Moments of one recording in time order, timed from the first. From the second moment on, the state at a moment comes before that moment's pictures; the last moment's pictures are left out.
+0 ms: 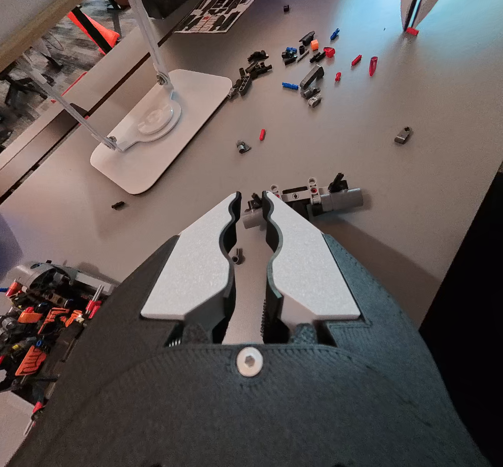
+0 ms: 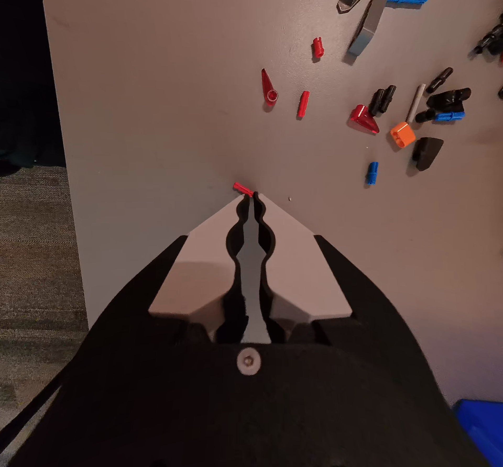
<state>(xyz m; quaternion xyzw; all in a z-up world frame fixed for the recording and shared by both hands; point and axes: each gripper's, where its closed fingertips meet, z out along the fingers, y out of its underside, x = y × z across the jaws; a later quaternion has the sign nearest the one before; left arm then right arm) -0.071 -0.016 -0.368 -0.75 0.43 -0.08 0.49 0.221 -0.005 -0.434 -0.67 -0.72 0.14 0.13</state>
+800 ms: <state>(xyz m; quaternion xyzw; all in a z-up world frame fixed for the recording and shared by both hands) -0.073 -0.021 -0.363 -0.75 0.43 -0.09 0.50 0.159 0.005 -0.419 -0.71 -0.64 0.14 0.26</state>
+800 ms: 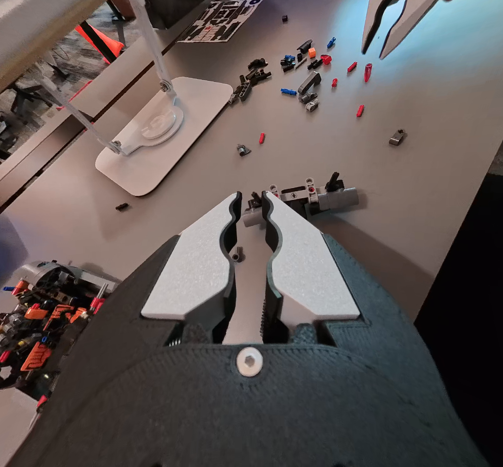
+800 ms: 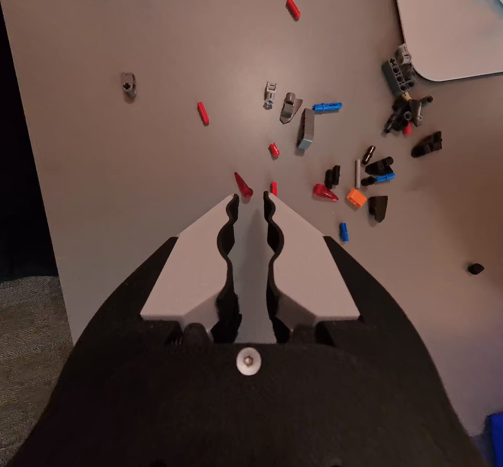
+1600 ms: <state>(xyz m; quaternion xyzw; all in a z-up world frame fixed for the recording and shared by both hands) 0.026 -0.021 -0.291 -0.70 0.22 -0.59 0.33 0.042 -0.024 -0.270 -0.47 -0.68 0.21 0.53</state>
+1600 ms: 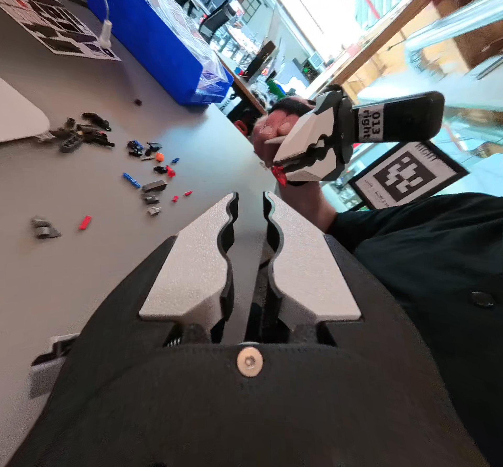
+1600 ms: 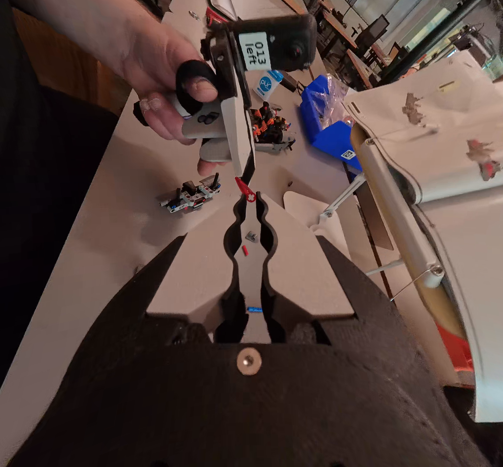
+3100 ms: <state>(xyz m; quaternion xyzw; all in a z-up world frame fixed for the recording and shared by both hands) -0.032 0.012 -0.228 -0.55 0.45 -0.05 0.70 -0.005 0.011 -0.241 -0.59 -0.35 0.64 0.34</state>
